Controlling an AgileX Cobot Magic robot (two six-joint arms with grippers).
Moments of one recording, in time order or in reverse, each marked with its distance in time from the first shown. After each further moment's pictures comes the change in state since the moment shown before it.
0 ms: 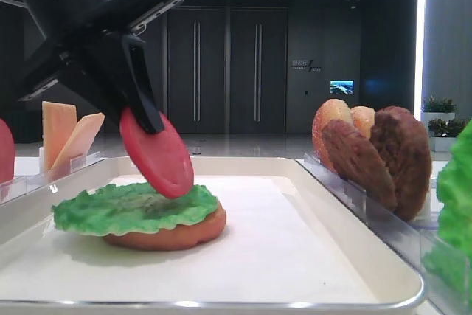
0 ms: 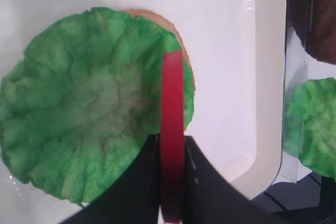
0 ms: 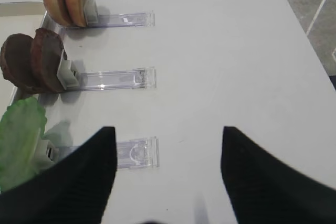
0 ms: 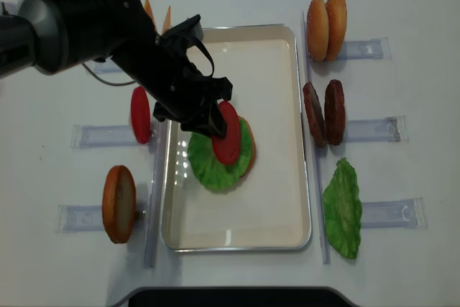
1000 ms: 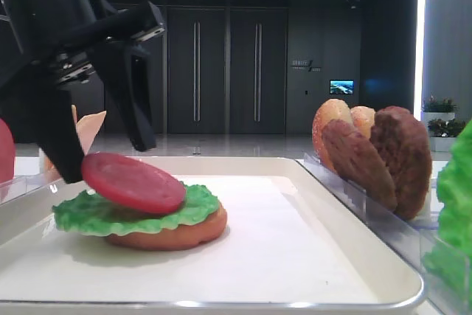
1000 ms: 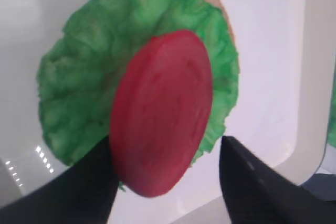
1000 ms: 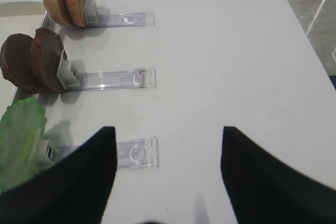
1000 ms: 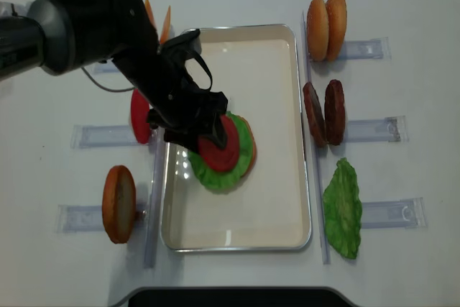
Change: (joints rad) left arm 0.000 0.028 0.000 0.127 0.049 -0.074; right arm 0.000 0.000 0.000 0.000 0.000 0.000
